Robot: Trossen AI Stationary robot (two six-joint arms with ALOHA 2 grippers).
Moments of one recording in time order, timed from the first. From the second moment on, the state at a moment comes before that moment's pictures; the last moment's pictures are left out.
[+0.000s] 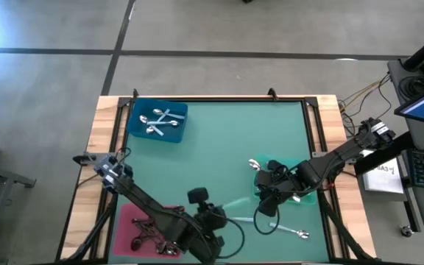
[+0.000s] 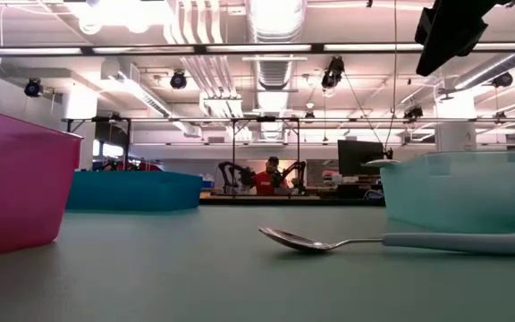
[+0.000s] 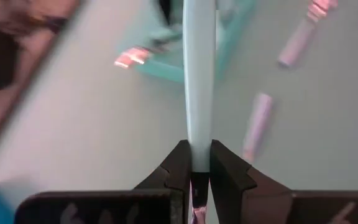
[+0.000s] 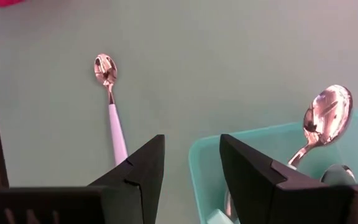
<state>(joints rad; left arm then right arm) -0.62 2.24 2.27 -1.26 -0.77 -0.73 0.49 1.41 1.14 -0.82 0.26 0.76</state>
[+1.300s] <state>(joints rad) -0.58 2.17 1.97 -1.31 -1.21 -1.32 0.39 1.34 0.67 0.54 0.45 0.30</state>
